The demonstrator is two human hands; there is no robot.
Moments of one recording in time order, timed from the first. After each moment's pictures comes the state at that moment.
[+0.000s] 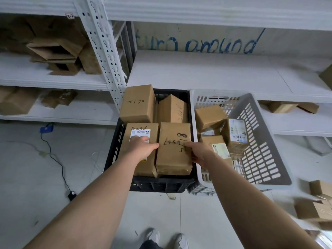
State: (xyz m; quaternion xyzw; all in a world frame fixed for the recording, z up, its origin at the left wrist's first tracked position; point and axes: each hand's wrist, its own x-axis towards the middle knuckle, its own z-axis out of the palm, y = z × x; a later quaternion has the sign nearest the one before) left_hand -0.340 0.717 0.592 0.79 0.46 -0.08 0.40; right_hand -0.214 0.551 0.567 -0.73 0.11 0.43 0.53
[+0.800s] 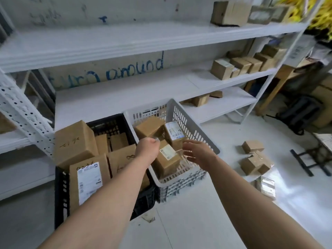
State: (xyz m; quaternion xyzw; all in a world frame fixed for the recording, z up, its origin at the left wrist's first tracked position) left_hand -0.258 0.573 0.657 0.86 0.21 -0.06 0.47; right_hand -0.232 0.393 0.642 -0.70 0.15 0.24 0.65
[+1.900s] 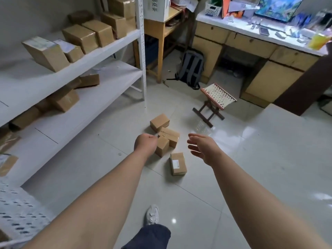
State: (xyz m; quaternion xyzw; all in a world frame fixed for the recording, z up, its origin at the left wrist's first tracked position) left_hand -0.015 -0.076 0.565 0.85 0.03 -0.26 0.45; right_hand -0.104 -0.251 0.568 -0.61 0.42 0.05 0.67
